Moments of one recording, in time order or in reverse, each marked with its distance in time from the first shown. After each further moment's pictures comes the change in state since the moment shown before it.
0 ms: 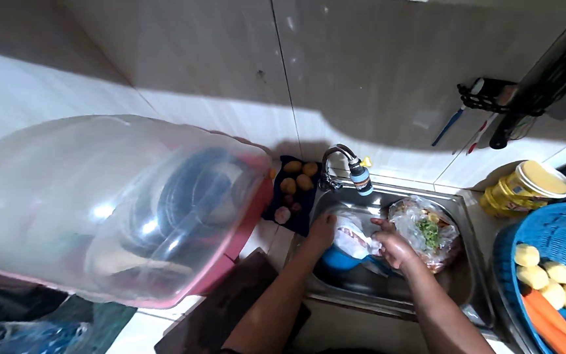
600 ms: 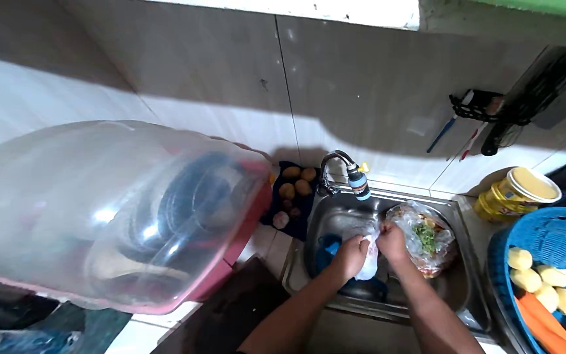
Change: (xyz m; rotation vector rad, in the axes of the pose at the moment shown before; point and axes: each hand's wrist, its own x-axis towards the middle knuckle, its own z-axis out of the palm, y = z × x) left_hand -0.031 0.010 0.099 -0.019 -0.095 0.197; right_hand 0.069 0.032 -0.027 -0.881 0.564 -0.450
